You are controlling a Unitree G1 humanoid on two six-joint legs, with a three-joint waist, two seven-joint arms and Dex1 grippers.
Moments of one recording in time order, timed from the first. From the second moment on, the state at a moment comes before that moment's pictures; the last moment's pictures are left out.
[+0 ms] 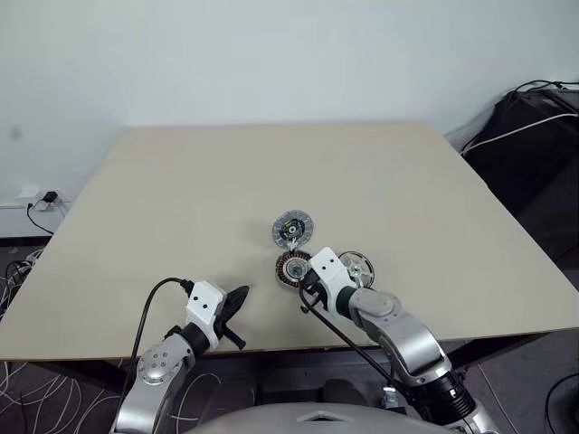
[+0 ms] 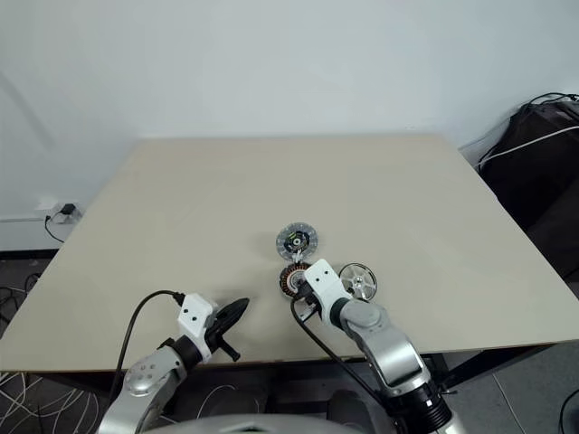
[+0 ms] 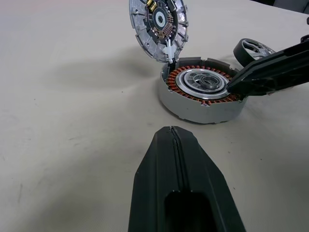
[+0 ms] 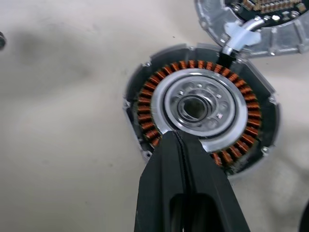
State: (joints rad) left arm 0.34 0.27 -0.15 -0.15 -0.15 0.00 -0.53; right arm -0.05 -0.27 0.36 -0.28 0.06 0.79 0.41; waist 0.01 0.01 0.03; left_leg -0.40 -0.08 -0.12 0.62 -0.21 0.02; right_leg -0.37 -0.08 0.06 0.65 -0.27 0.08
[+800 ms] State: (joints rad) left arm 0.34 0.27 -0.17 -0.15 -0.15 0.00 -0.53; right arm -0.11 -0.26 0.36 -0.20 0.05 0.76 0.41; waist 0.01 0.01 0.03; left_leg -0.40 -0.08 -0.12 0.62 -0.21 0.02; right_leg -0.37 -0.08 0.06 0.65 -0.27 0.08
